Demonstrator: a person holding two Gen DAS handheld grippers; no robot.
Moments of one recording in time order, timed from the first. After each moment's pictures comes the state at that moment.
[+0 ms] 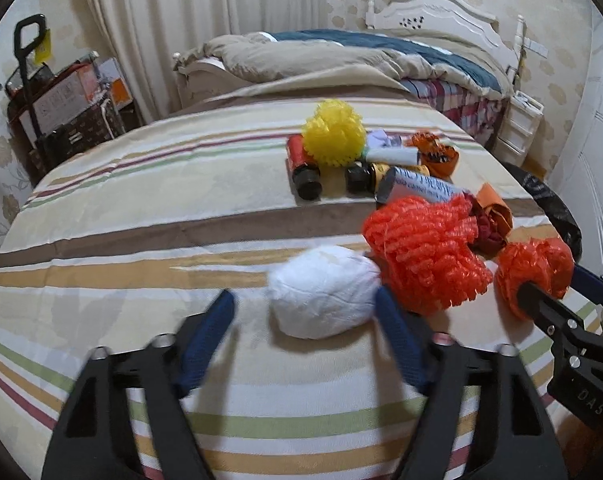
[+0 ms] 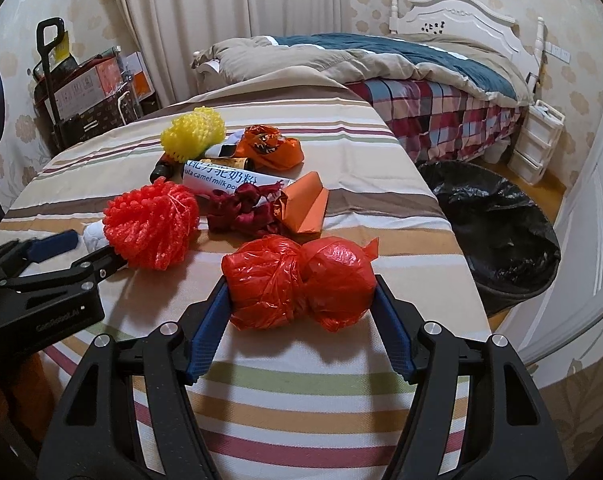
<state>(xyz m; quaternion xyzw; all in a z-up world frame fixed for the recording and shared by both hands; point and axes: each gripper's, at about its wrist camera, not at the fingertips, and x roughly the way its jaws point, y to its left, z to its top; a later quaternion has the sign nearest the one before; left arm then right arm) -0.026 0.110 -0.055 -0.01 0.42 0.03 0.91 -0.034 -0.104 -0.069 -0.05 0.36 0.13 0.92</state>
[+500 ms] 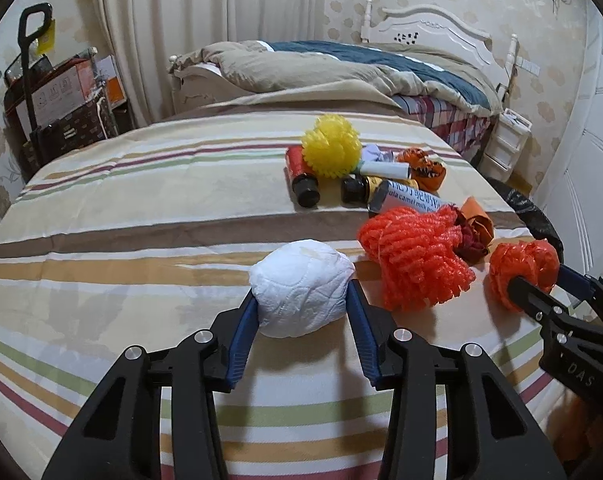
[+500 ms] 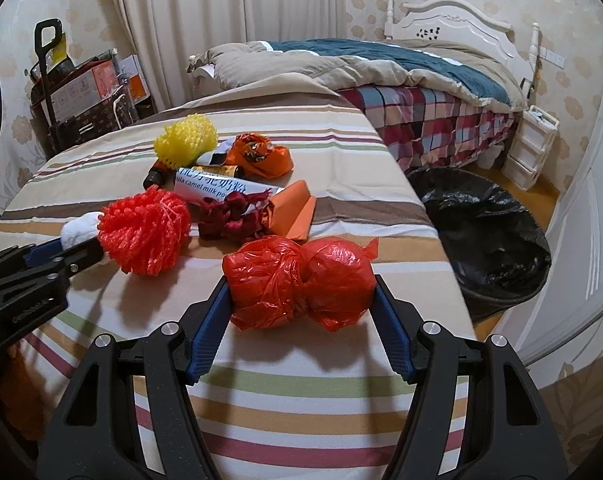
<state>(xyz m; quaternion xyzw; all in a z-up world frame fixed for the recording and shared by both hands) -0.042 0.120 -0.041 -0.03 0.39 0.02 0.92 -0.036 -0.111 -0.065 -0.06 0.35 0.12 0.93</state>
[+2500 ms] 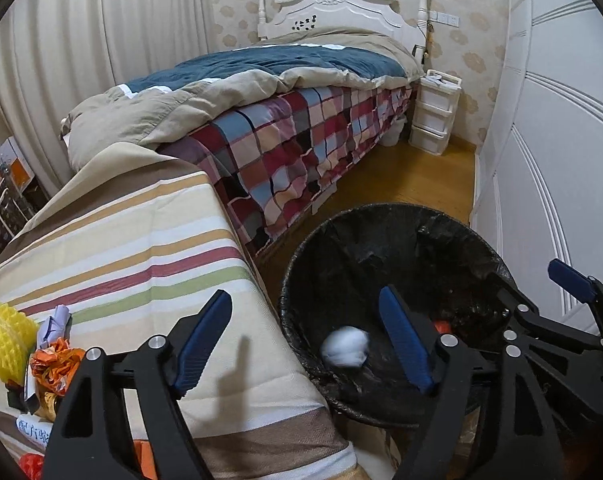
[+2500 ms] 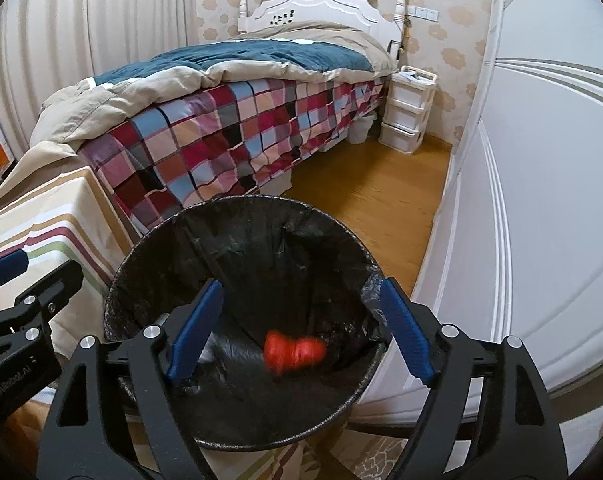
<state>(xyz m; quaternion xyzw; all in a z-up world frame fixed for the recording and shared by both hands) 0.136 -0.128 -0.042 0.06 0.38 -0.10 0.92 0.113 -0.325 -0.066 0.01 0.35 -0.10 0.93</state>
